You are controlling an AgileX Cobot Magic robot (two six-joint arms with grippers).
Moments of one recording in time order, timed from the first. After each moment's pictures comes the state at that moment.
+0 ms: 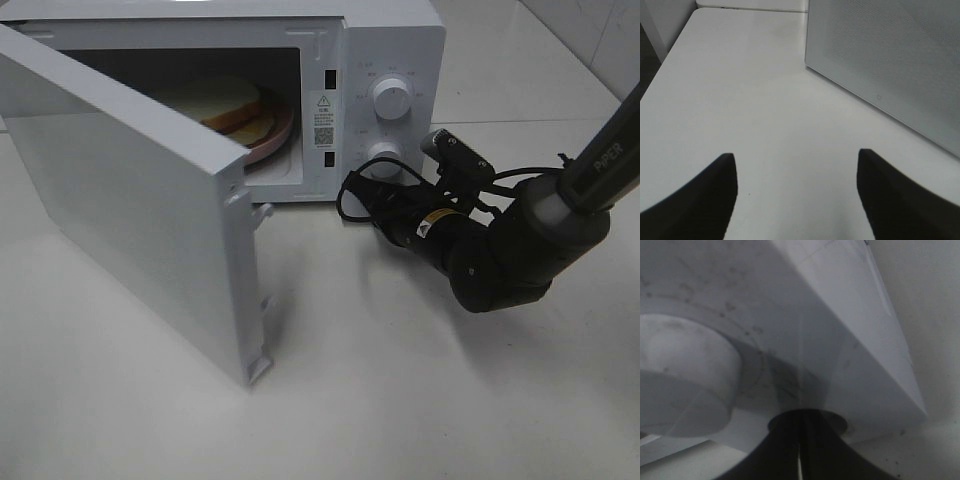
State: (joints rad) left arm 0.08 0.00 -0.52 -0.09 1.09 0.03; right arm 0.47 2.22 -0.87 0.22 -0.99 0.62
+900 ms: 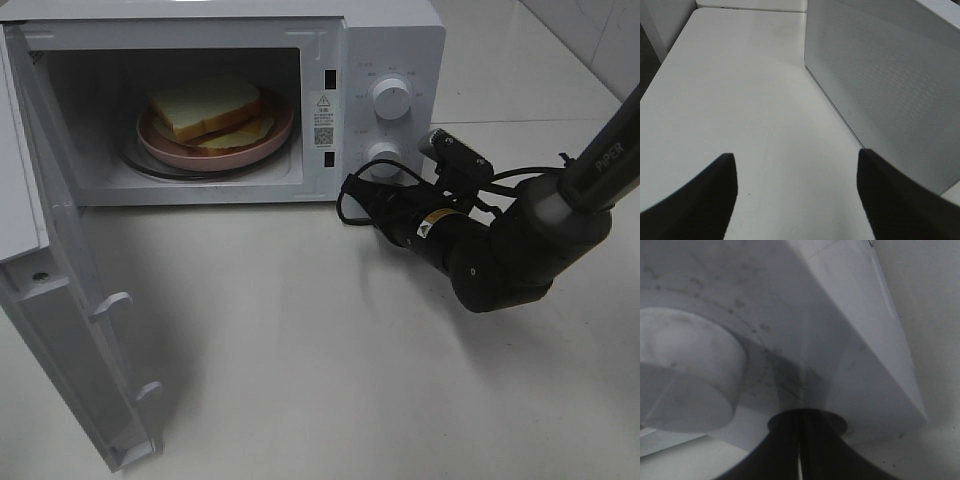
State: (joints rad) left arm 0.08 0.00 -0.52 -0.09 1.09 0.03; right arm 0.46 2.22 -0.87 0.20 -0.99 0.59
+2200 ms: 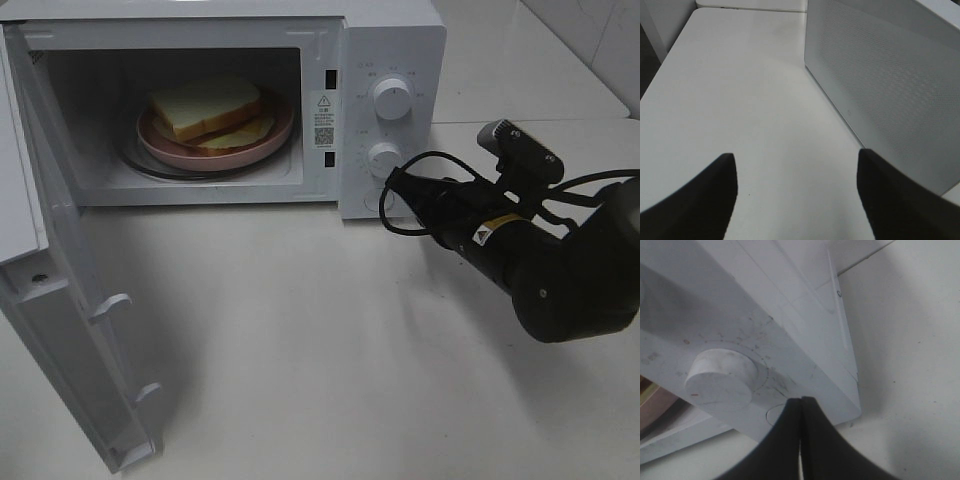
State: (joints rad) left arm 0.08 0.00 -0.52 -0.09 1.09 0.03; right arm 0.47 2.01 -0.60 0.27 -1.10 0.54
